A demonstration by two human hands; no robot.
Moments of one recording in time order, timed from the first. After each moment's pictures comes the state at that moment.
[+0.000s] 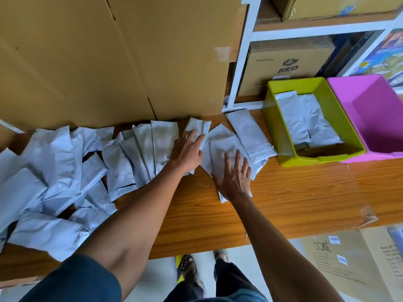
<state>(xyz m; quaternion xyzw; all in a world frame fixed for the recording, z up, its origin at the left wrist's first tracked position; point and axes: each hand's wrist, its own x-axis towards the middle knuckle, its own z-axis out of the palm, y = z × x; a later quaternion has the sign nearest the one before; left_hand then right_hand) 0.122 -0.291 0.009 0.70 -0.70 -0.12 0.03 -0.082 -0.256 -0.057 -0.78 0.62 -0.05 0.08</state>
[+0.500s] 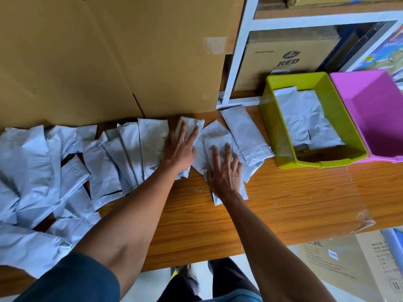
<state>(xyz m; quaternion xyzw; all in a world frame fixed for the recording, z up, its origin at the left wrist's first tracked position) 0.125 -0.326 -0.042 0.74 -0.64 -0.19 0.02 -0.066 -0.286 -0.069 -0.79 0.61 -0.05 0.07</state>
